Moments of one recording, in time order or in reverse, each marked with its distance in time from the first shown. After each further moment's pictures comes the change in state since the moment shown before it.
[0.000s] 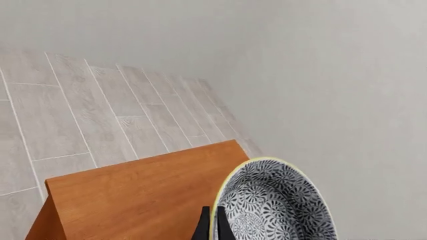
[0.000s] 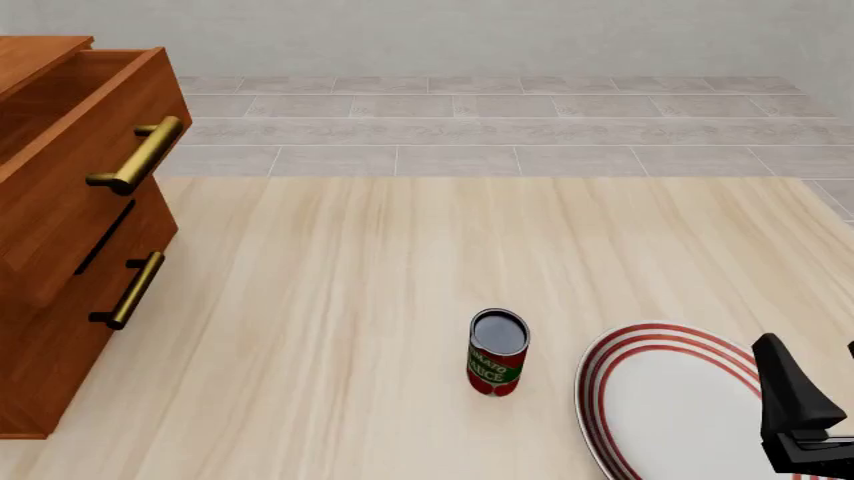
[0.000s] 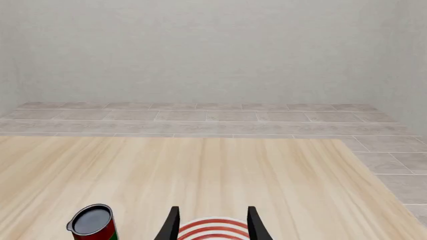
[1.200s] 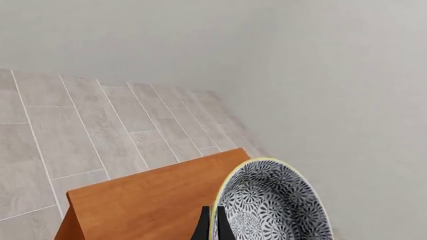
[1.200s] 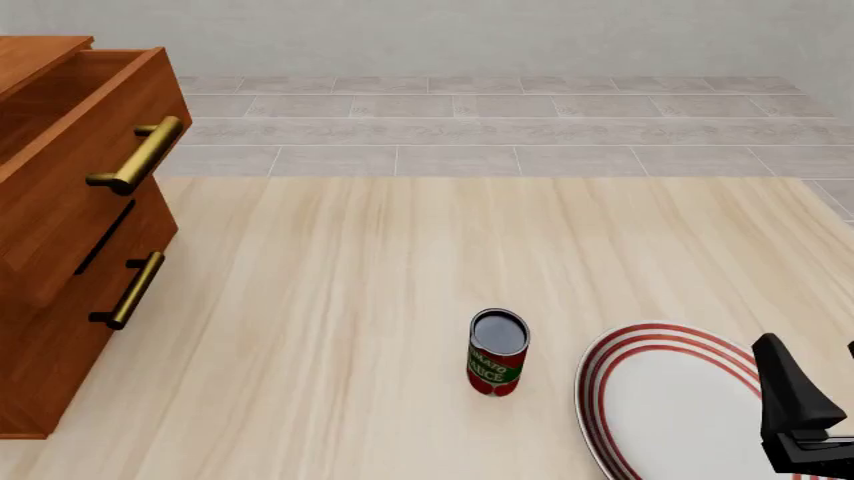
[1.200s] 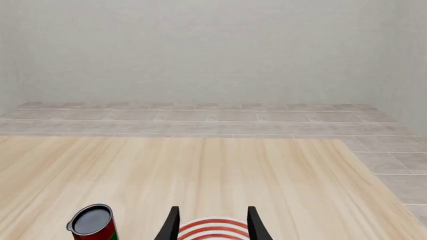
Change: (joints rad) left arm 0.034 -0.034 0.010 -0.008 0.024; right arm 0.000 0.000 0.000 0.000 0.000
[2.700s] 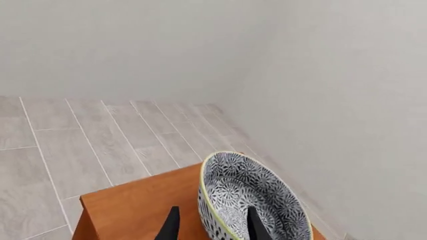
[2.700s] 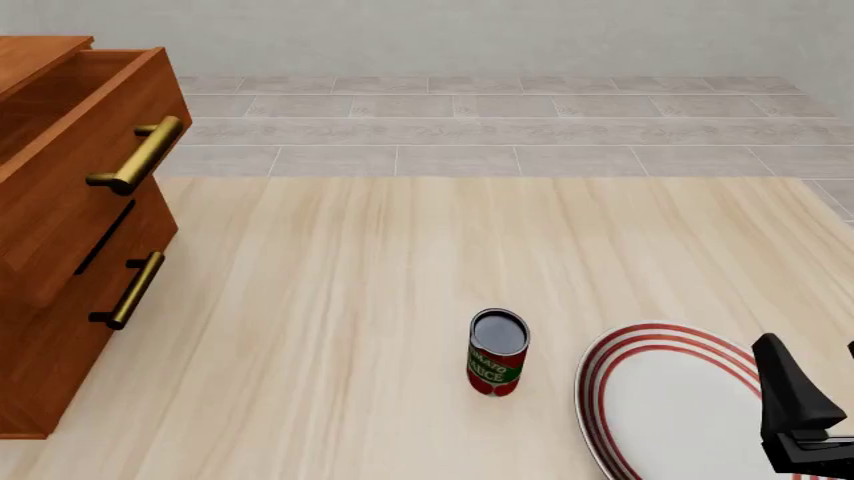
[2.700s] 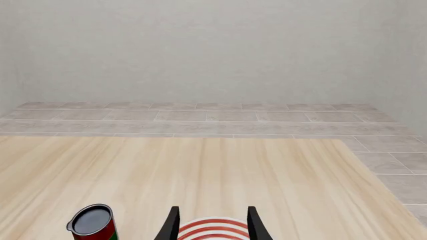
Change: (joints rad) left arm 0.013 -0.072 0.062 -0.048 0.115; right arm 0.000 0.000 0.000 0.000 0.000
